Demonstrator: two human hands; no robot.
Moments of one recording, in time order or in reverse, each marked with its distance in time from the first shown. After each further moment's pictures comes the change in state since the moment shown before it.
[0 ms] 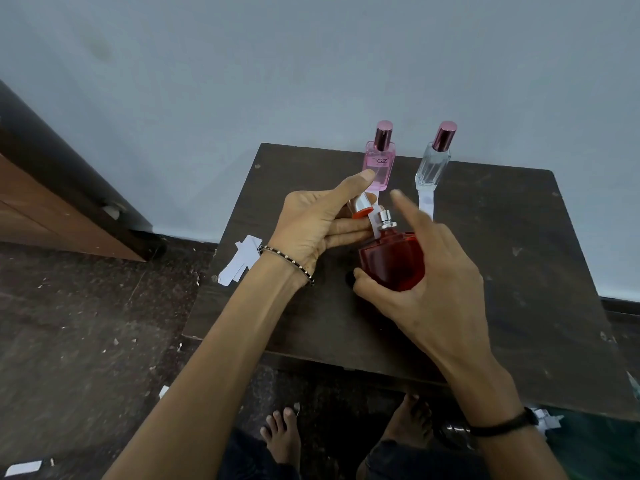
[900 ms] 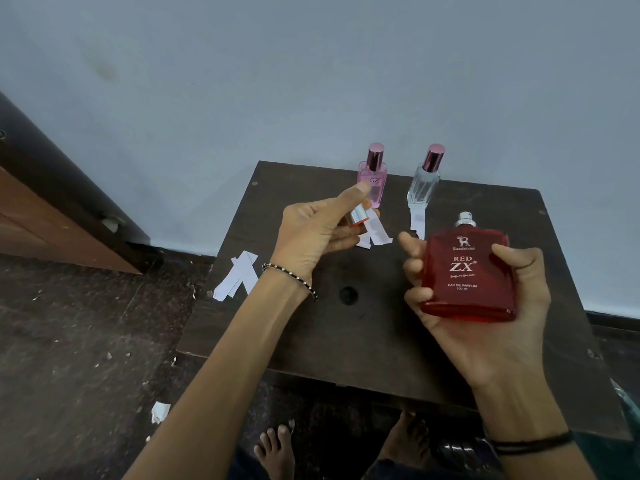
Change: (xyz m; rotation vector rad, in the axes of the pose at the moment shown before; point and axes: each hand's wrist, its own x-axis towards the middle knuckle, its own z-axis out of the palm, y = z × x) left_hand 0.005 0.000 0.008 0.070 0.098 0.098; right_hand 0.008 0.015 -0.040 1.801 -0.224 0.586
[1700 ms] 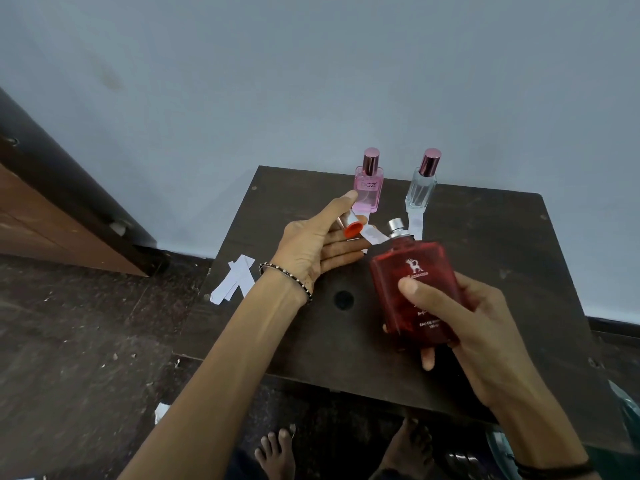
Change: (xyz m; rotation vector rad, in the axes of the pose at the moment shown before) left_hand 0.006 -0.005 0.004 -0.178 -0.012 -0.221; right_hand -0.011 0.001 -0.003 -0.824 0.145 -0.086
